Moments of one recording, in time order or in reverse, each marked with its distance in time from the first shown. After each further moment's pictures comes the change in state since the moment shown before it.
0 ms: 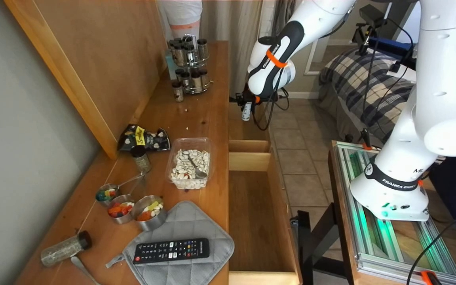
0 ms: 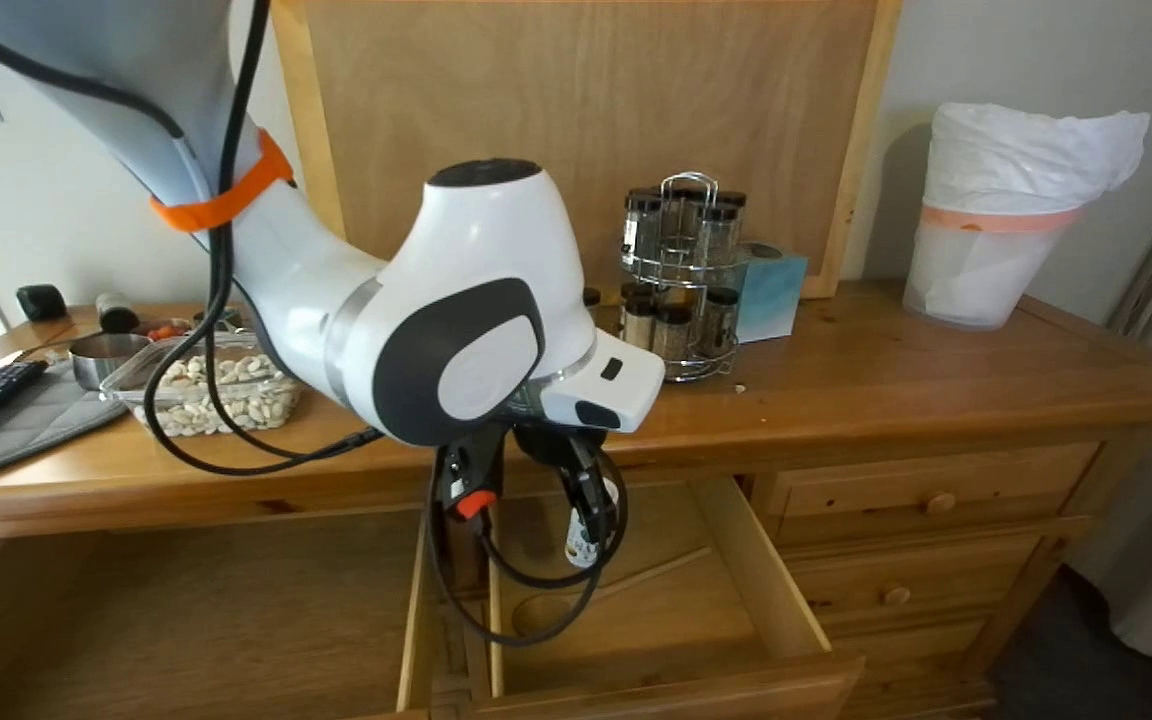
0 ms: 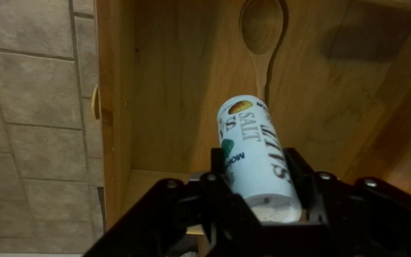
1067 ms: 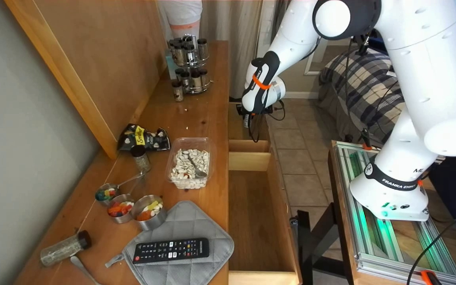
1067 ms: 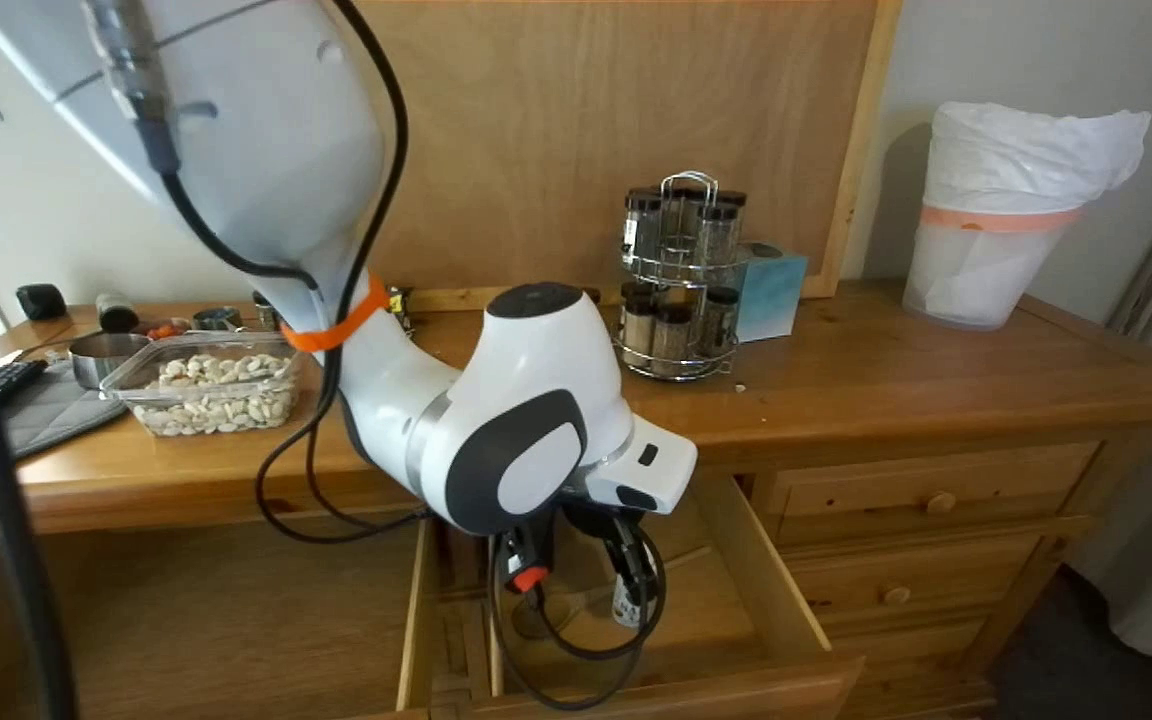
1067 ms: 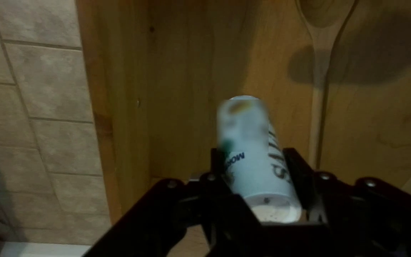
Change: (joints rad) arm 0.004 0.297 -0.038 0.175 0.096 0.082 -0.010
